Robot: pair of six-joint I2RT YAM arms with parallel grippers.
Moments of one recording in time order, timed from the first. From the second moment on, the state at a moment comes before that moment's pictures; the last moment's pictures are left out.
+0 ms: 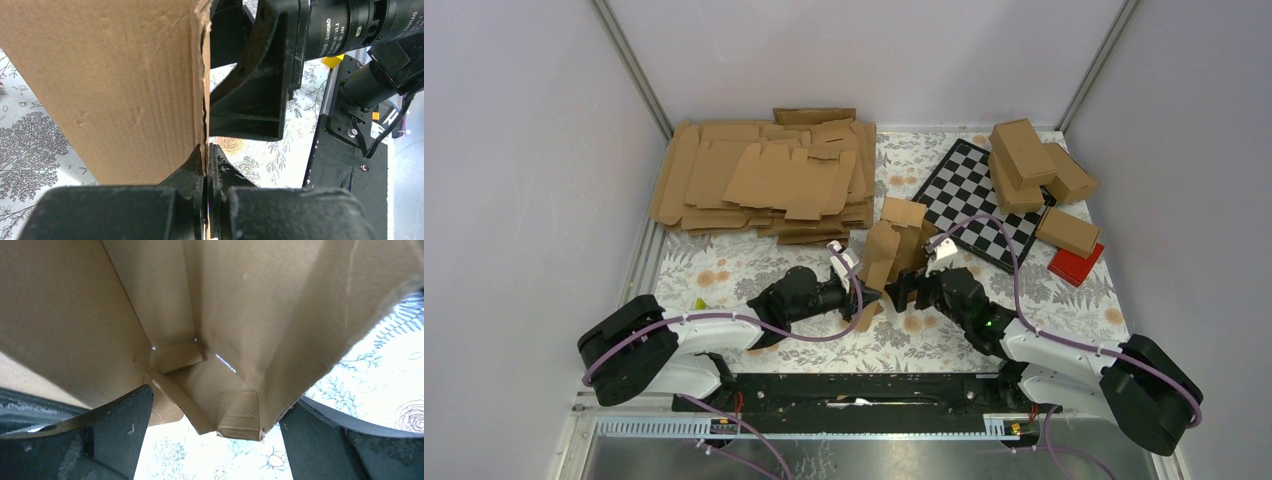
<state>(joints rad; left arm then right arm) -0.96 1.30 0.40 0.71 0.22 -0.22 0.79 1.04 0.26 0.39 0.15 0.38</state>
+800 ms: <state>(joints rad) -0.96 1.30 0.40 0.71 0.24 -0.24 0.79 1.18 0.34 0.28 0.04 0.38</state>
